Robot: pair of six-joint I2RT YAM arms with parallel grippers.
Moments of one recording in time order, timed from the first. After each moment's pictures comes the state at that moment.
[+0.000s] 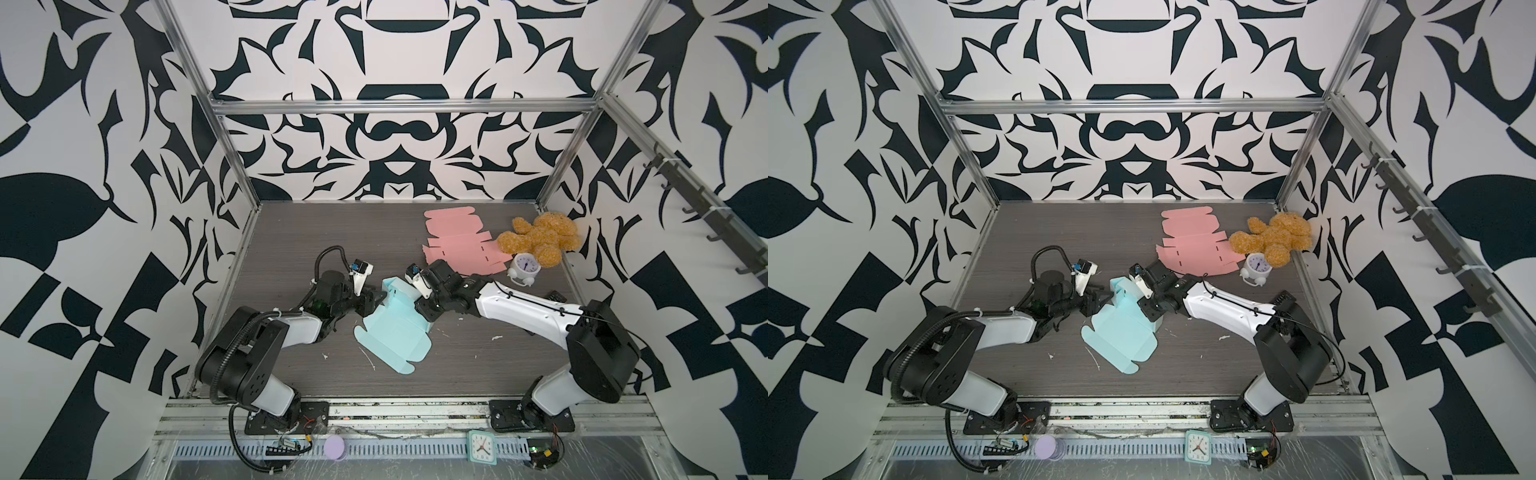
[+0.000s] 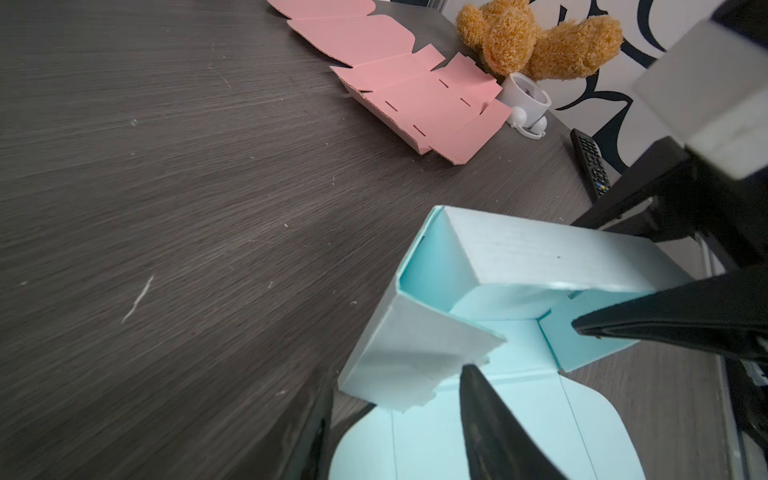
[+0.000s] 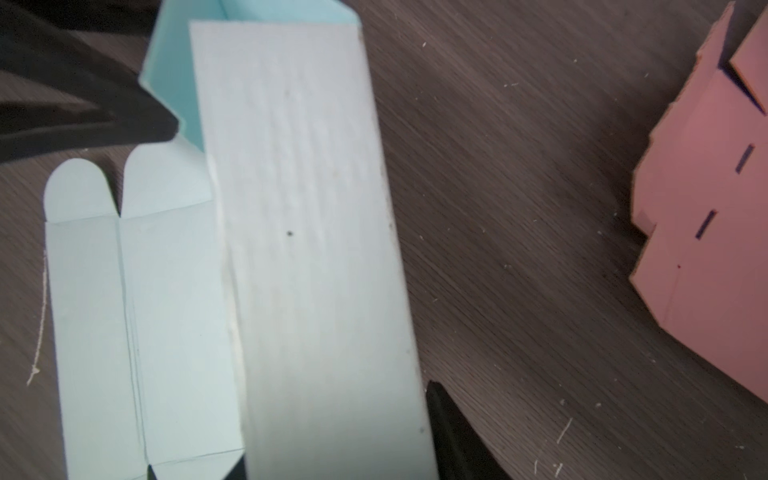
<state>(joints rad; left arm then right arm) -0.45 1.55 0.48 0.60 0.52 -0.16 0.74 1.55 1.01 -0.50 -0.03 0.02</state>
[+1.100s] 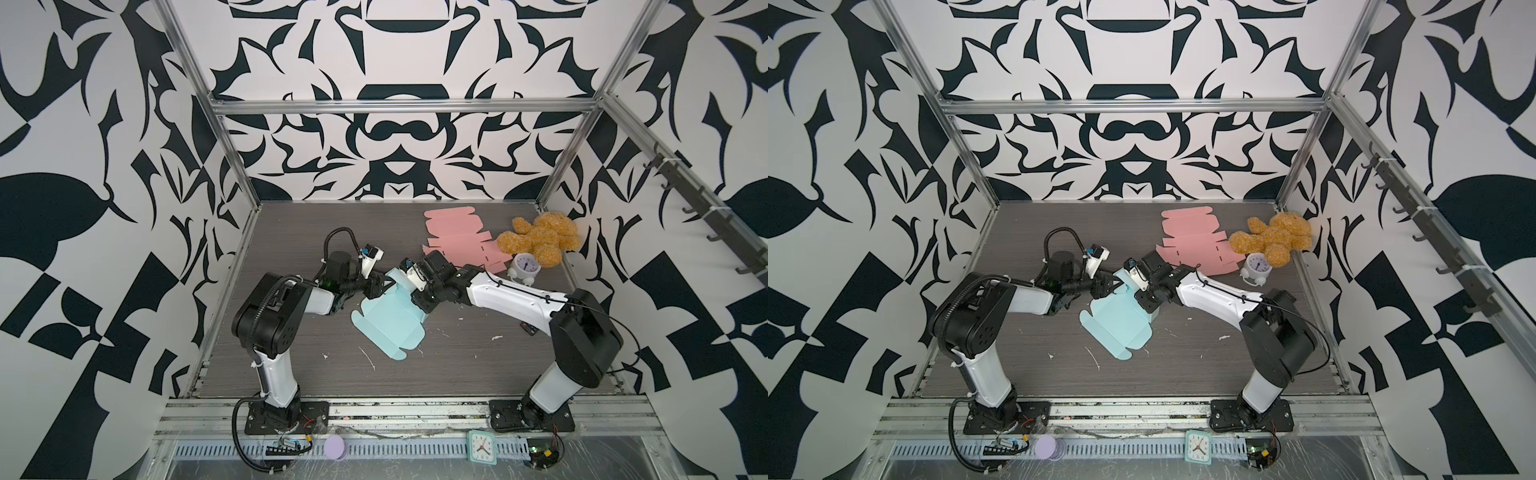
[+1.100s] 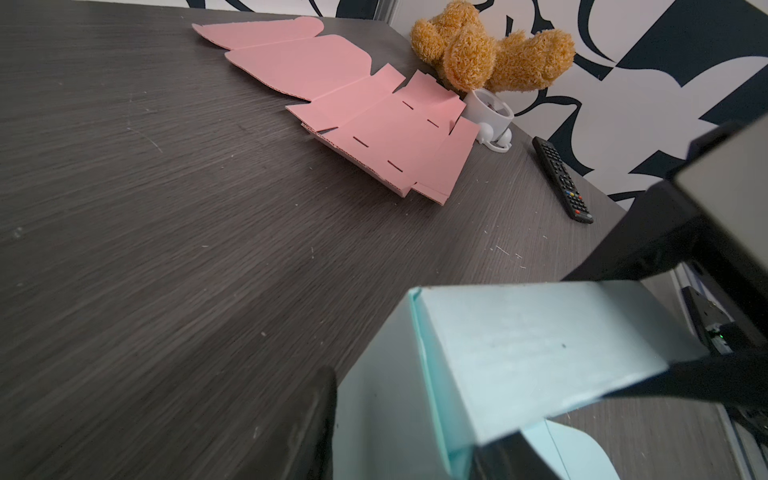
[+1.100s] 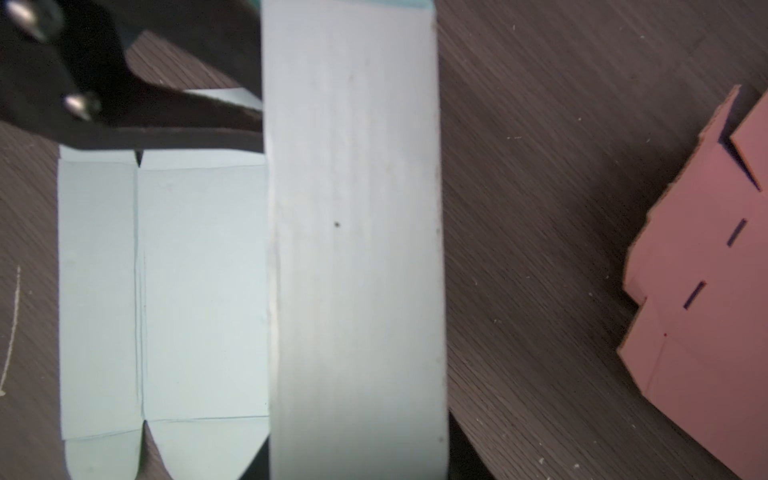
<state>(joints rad) -0.40 1.84 0.73 0.66 0.74 -0.10 0.73 1.66 1.11 -0.51 -0.05 -0.08</state>
